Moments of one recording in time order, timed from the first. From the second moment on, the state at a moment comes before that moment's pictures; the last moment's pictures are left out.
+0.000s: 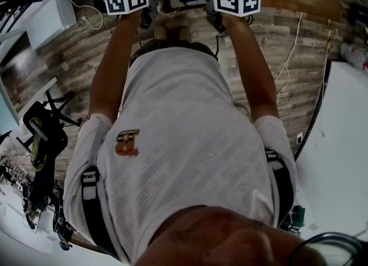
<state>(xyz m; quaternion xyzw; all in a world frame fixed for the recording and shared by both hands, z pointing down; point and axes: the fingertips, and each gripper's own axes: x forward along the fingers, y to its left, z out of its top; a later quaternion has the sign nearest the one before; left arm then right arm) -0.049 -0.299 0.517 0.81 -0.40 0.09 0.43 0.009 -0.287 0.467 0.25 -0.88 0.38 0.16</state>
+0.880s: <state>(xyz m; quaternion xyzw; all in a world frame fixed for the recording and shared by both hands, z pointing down) -0.049 -0.299 0.517 0.81 -0.40 0.10 0.43 0.126 -0.316 0.519 0.40 -0.82 0.33 0.25</state>
